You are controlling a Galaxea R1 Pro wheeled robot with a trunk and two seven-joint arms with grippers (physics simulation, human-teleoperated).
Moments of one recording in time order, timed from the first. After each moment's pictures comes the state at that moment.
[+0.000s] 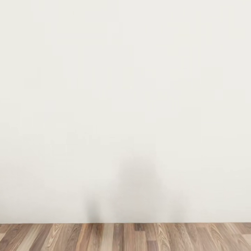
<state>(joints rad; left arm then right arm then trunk) -0.37 0.08 -0.05 -0.02 -0.18 -0.20 -0.48 -0.34 -0.14 -0.45 0.08 0.11 0.01 0.60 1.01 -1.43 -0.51</state>
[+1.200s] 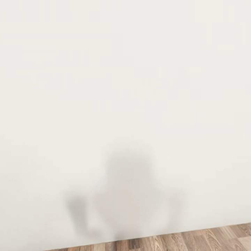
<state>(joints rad) -0.37 0.08 -0.05 -0.02 -0.18 -0.20 -0.48 -0.34 -0.15 -0.45 0.07 0.11 0.01 0.60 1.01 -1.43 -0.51</state>
